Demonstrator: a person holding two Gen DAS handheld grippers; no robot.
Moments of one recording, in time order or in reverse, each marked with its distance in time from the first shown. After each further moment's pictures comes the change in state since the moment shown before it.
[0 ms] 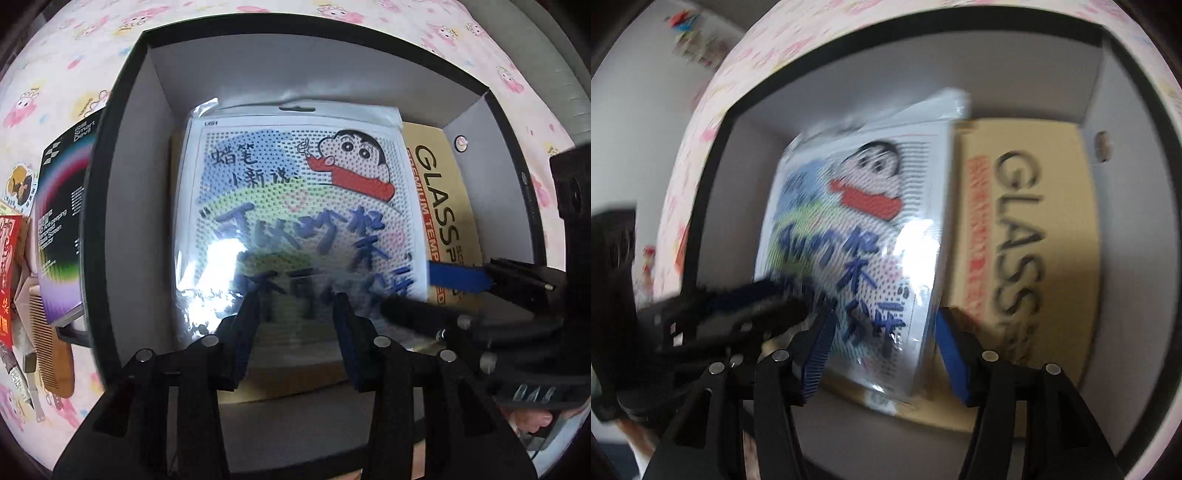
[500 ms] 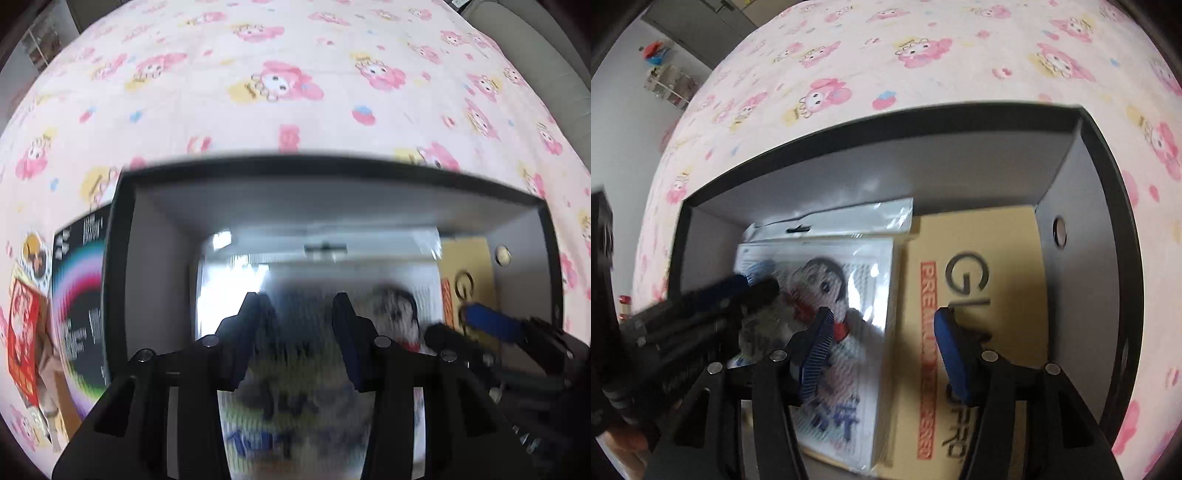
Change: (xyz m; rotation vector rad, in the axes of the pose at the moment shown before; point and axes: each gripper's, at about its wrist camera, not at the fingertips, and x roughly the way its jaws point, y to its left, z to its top) left arm 0.010 -0.002 0.091 -0.067 -0.159 0.142; right arm -0.024 -0.055 0.060 0.134 -0.171 -0.202
